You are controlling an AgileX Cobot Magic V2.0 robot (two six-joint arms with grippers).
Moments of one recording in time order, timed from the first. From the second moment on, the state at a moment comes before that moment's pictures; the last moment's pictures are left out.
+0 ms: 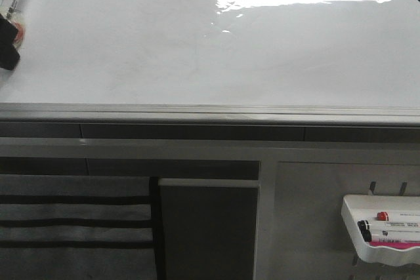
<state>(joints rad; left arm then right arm) -0.16 1.41 -0.84 0.07 0.20 0.06 -0.01 0.85 -0.70 0.89 0.82 -0.82</state>
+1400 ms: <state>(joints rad) -0.63 1.17 -0.97 -0.54 0.98 0.96 0.40 1.17 -1.12 0.58 1.18 -0.91</state>
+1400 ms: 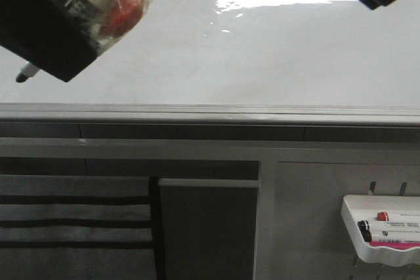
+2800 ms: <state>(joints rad) -0.65 1.18 -0.98 -0.57 0.98 1.05 0.72 1.40 -1.38 0.53 1.16 -1.08</state>
